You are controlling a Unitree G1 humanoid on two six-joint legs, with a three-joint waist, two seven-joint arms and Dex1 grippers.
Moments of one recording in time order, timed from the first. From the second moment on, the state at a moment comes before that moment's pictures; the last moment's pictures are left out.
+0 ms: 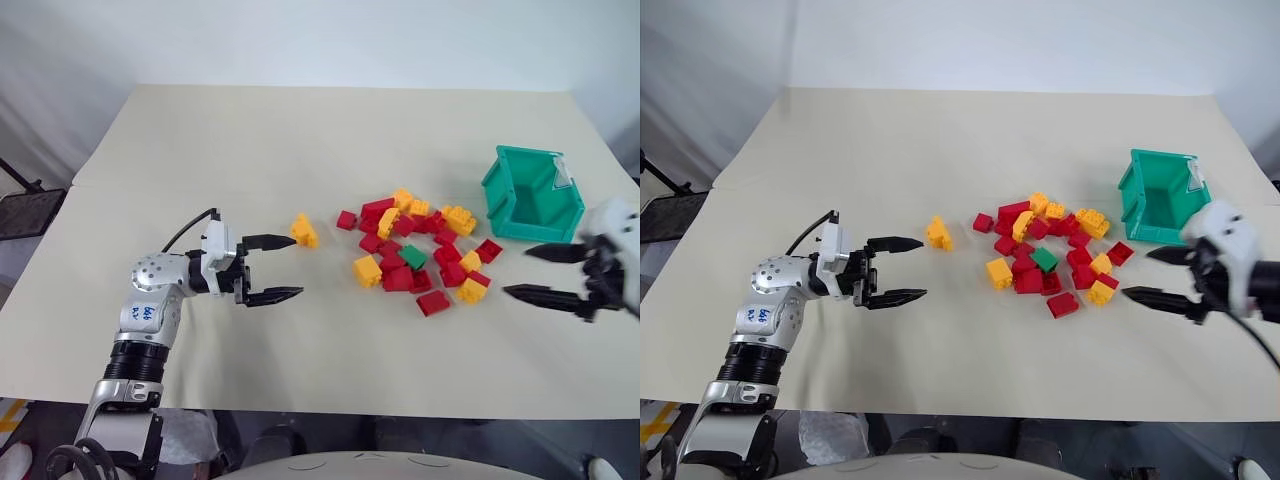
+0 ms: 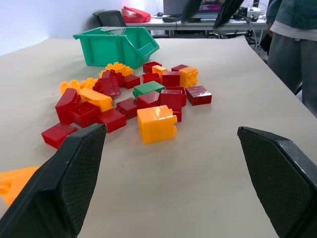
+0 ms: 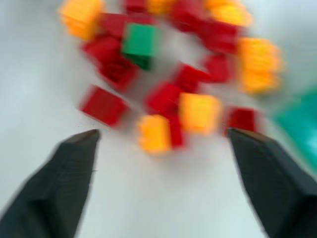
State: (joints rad) left arm -0.53 0.48 0.03 0.29 -0.41 -0.03 -1.30; right arm -0.07 -1.22 -0.51 -0.27 0.55 0.78 1.12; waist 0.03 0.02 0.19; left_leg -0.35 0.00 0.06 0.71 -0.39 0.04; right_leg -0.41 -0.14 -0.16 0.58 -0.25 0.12
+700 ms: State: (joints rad) left arm -0.46 0.45 0.06 0.21 -0.42 -0.05 -1.25; right arm -0.78 -0.80 0.26 0.12 0.25 0.73 0.92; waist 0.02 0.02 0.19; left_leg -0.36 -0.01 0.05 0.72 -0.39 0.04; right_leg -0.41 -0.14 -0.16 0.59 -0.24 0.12
